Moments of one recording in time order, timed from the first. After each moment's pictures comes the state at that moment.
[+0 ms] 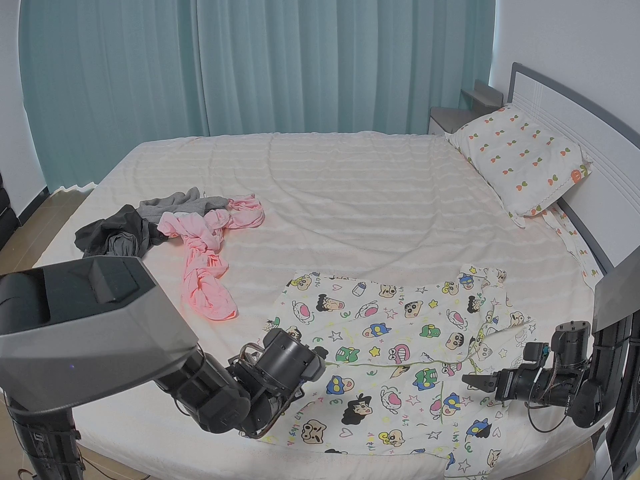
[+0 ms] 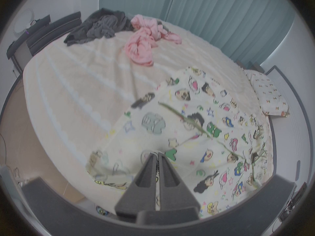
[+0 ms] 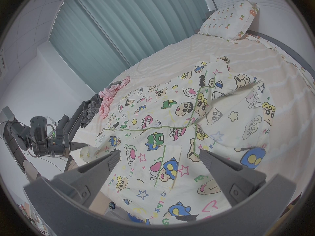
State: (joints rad) left arm -0.73 2.17 -0.81 -0.33 0.44 -1.11; right arm 0.10 2.23 -0.02 -1.55 0.36 0.30
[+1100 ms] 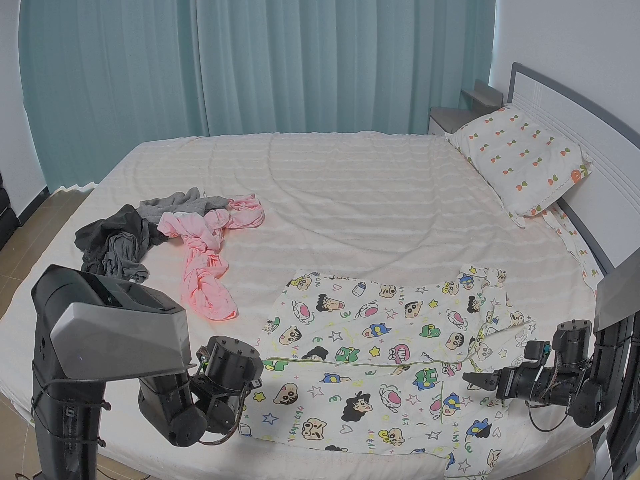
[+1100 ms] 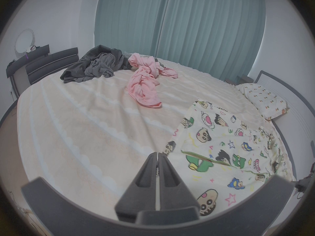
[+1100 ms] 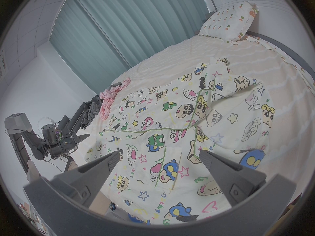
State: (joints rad) left arm -0.54 2.35 -0.53 -1.08 0.57 -0.72; right arm 0.10 2.22 -0.02 -1.55 0.36 0.30
